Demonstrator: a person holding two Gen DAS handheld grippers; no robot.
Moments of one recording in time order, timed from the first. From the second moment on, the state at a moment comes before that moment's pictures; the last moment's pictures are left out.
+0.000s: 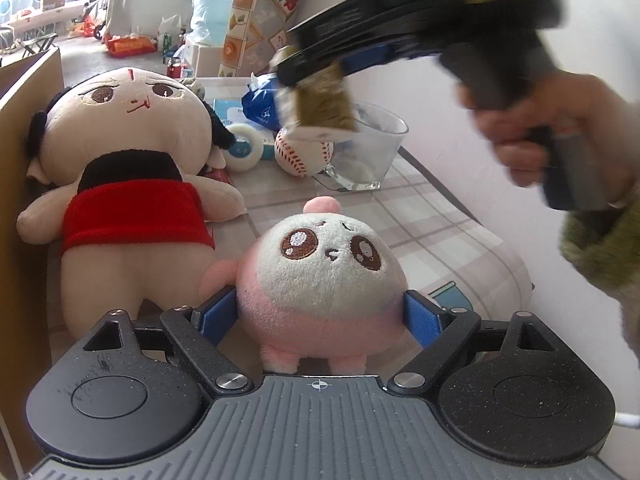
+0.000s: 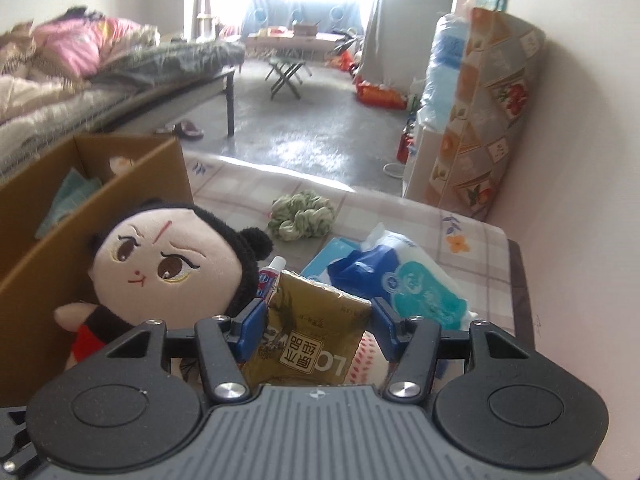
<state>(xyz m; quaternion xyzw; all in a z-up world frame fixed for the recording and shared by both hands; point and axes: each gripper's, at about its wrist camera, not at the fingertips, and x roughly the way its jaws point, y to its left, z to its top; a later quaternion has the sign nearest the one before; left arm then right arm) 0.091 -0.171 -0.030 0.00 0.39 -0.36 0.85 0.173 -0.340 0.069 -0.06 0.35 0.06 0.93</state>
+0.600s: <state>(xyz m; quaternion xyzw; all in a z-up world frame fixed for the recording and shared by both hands) 0.090 -0.180 -0.026 0.02 0.41 -0.34 0.85 0.053 -0.411 0.015 0.10 0.39 0.04 0.92</state>
